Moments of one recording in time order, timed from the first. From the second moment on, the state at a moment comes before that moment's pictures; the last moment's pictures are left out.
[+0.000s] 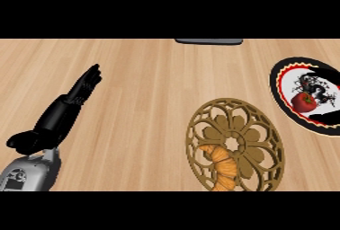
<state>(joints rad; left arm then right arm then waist) -0.21 0.28 -0.07 -1.63 0.01 -0.17 -0.03 -0.69 -0.71 0.05 -0.33 0.42 -0.14 -0.94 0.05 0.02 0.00</state>
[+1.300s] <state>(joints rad) -0.19 0.28 -0.04 -1.64 0.01 -0.18 -0.03 -0.73 -0.91 -0.16 -0.23 0.10 0.54 -0.84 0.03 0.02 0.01</state>
